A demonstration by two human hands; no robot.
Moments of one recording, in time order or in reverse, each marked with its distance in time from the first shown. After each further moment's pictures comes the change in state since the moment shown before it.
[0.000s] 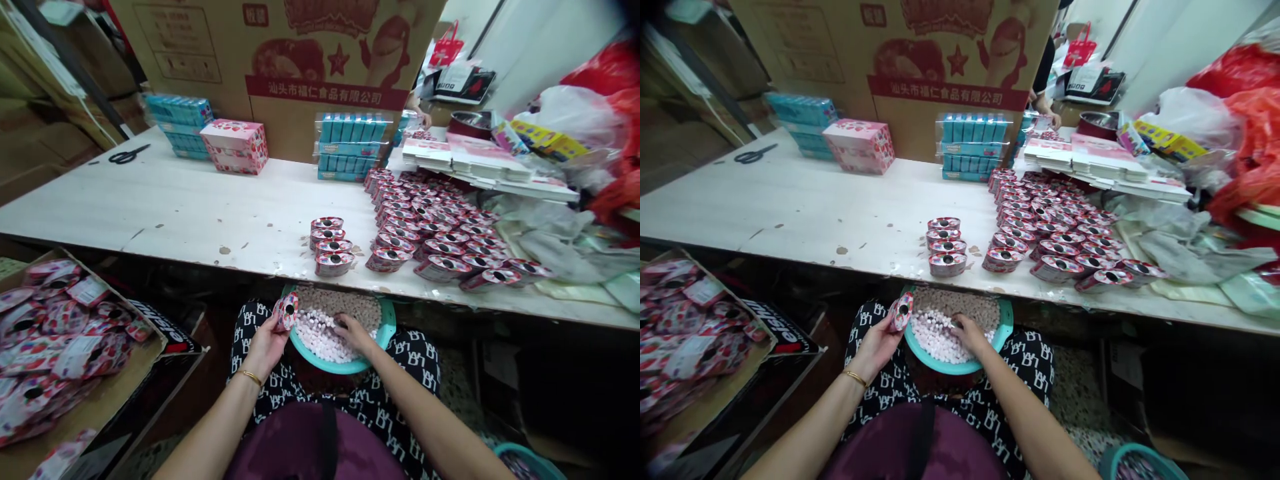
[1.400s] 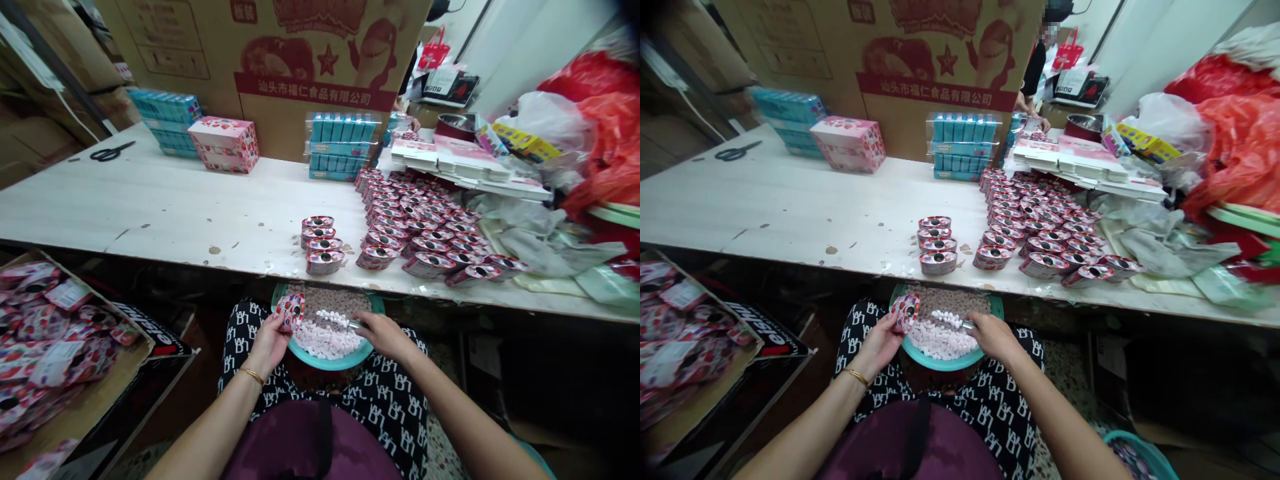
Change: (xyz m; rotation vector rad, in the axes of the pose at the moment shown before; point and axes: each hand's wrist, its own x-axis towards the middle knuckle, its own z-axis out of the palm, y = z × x) left_hand -0.004 -0.019 0.008 0.142 -0.120 0.023; right_hand -0.065 -0.029 -0.093 -0.293 -0.025 -0.016
